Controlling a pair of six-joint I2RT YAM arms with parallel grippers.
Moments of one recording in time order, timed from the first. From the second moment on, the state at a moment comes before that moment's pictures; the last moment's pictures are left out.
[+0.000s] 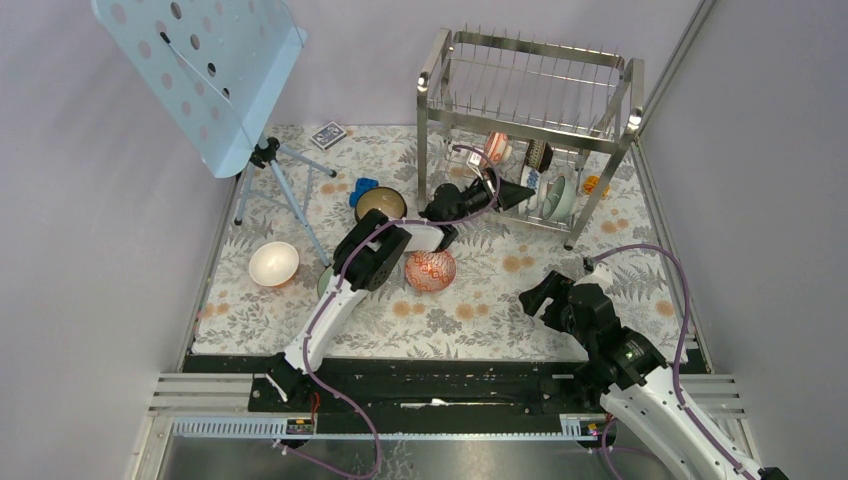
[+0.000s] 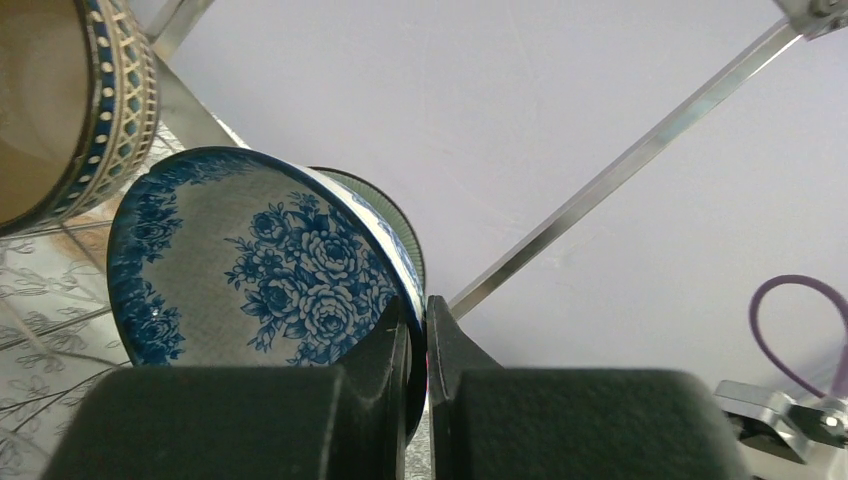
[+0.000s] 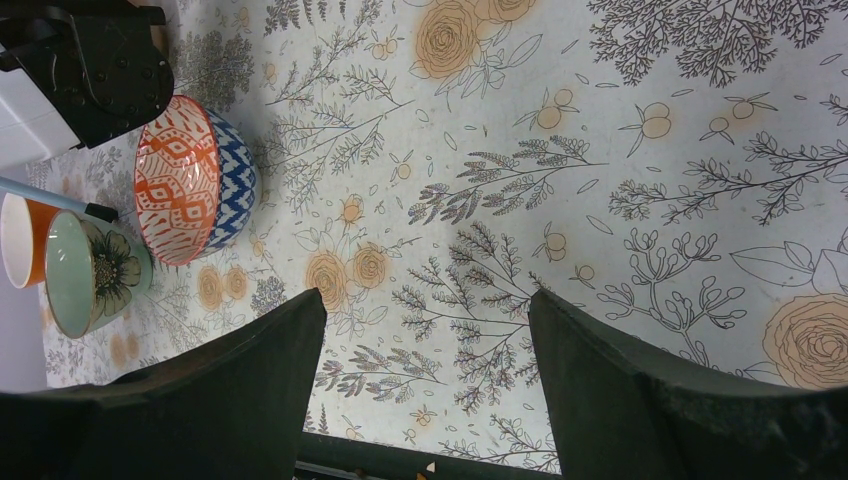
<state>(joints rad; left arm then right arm) -0.70 2.59 1.74 1.23 0.48 -1.03 0.57 0.35 0.33 -0.61 0.21 0.88</state>
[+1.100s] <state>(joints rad) -0.70 2.19 1.31 1.41 0.53 -1.09 0.57 0.32 0.33 -0.61 0.21 0.88</state>
